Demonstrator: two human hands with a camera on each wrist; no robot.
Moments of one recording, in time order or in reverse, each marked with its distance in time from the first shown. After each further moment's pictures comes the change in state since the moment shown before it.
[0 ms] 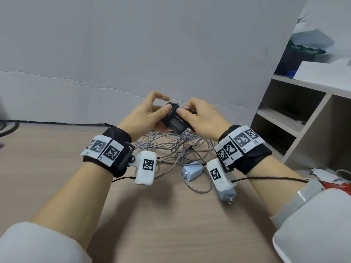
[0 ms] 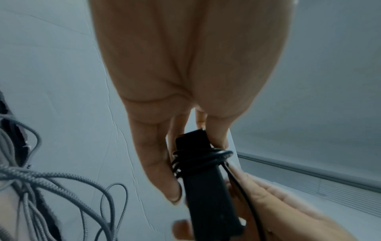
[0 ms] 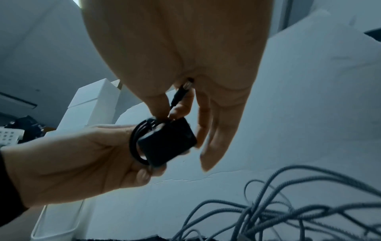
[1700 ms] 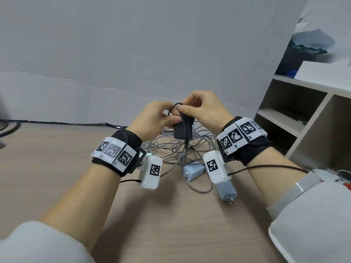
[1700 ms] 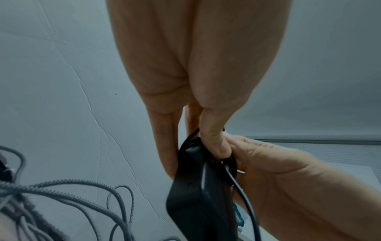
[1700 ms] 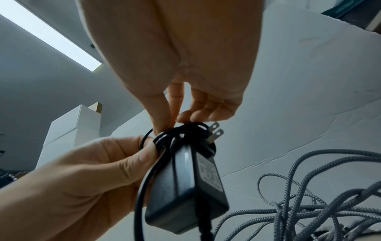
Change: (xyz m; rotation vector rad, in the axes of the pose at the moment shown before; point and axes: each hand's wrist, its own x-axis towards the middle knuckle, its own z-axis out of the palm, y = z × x) left_hand 0.009 -0.004 0.009 0.375 0.003 0.122; right_hand 0.013 -0.001 -0.007 0.246 0.041 -0.031
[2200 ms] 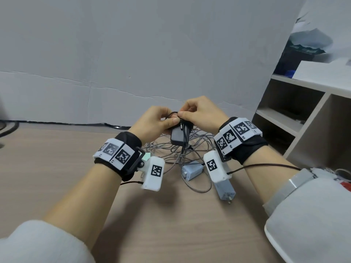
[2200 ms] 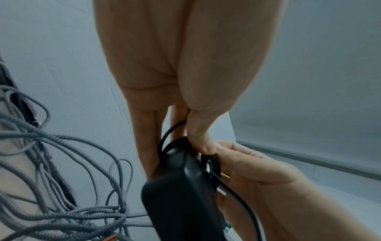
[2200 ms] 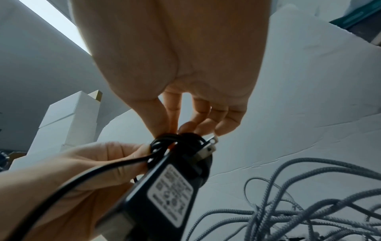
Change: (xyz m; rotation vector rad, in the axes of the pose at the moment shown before) left_hand -0.001 -0.008 0.010 -0.138 0.003 -0.117; right_hand 0.002 0.005 0.001 -0.197 -0.131 0.055
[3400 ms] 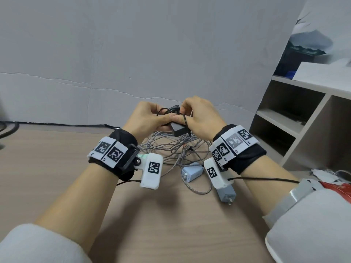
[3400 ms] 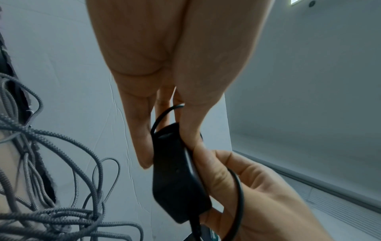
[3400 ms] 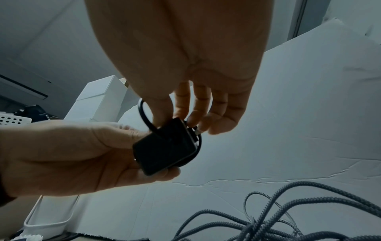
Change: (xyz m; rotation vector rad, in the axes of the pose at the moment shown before) left_hand -0.006 0.014 -0.006 -0.354 0.156 -0.090; right_hand -0.010 -0.007 0.008 -0.249 0.135 -0.099
